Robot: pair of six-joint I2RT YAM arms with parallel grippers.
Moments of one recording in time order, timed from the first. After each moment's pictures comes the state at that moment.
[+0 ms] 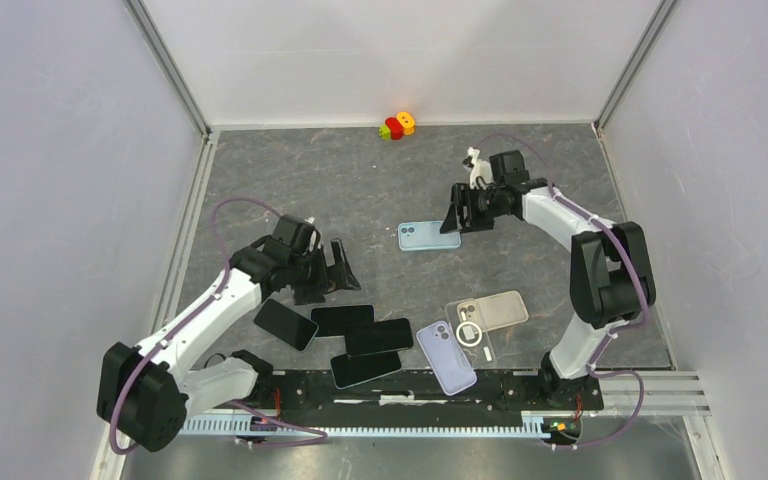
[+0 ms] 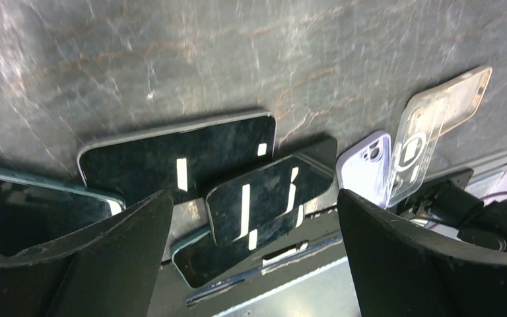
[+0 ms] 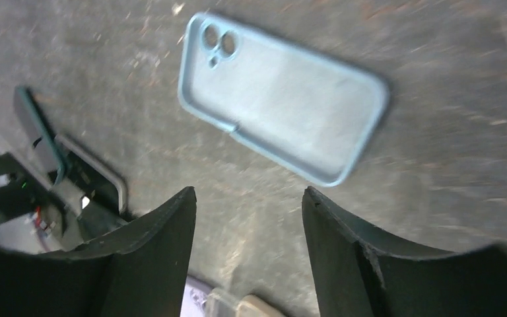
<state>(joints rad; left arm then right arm) -0.48 1.11 0.78 -0.68 0.20 -0.71 0.23 1.76 1.20 -0.42 -0.52 0.18</state>
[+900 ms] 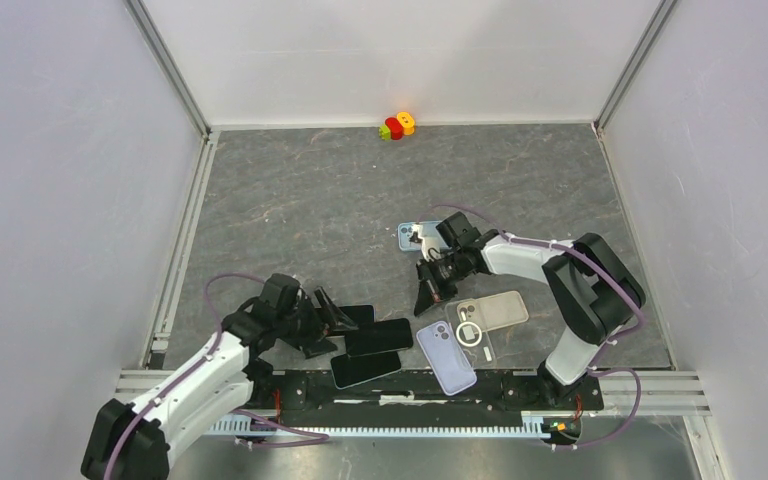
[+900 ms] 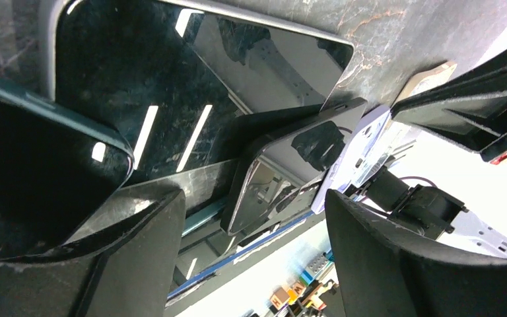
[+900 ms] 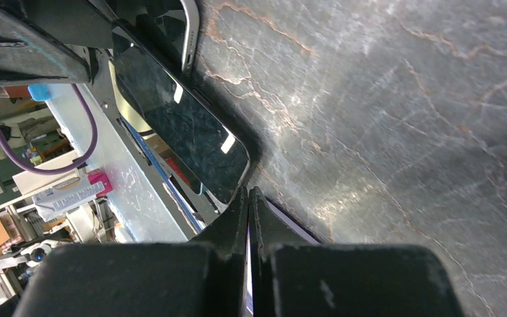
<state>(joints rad) -0.48 0.72 0.24 -0.46 0.40 -1.13 0.60 1.71 0.87 -0.36 -0.75 0.26</state>
